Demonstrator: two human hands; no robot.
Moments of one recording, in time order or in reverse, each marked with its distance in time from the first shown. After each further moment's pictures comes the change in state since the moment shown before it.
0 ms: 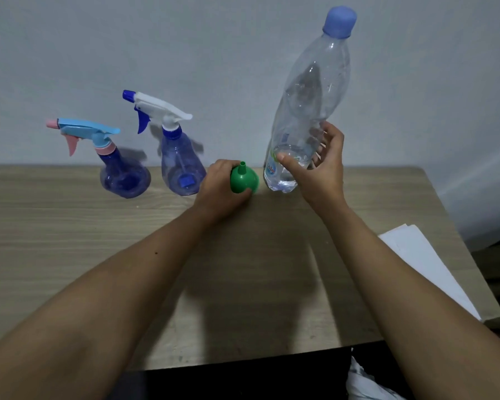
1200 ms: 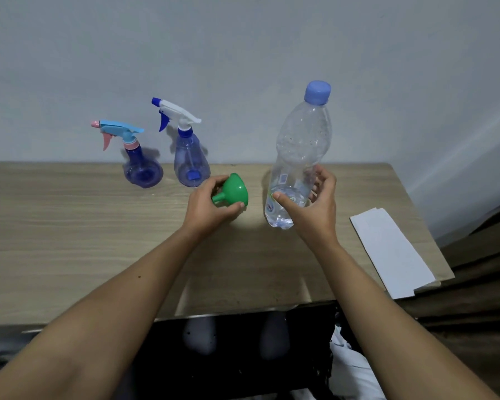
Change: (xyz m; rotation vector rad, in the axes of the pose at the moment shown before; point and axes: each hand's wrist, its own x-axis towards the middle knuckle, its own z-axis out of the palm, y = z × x) left_hand -0.102 0.033 -0.050 -0.309 0.052 -0.125; right_hand -0.121 -0.027 -0.040 -0.074 0.074 0.065
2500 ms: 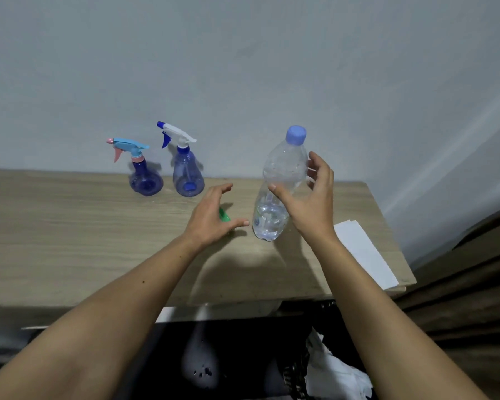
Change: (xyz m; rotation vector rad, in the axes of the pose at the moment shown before) left_hand -0.042 0.072 -0.003 0.199 -0.099 0.130; right_hand -0.006 -0.077 -0.055 -0.076 -0.047 -0.195
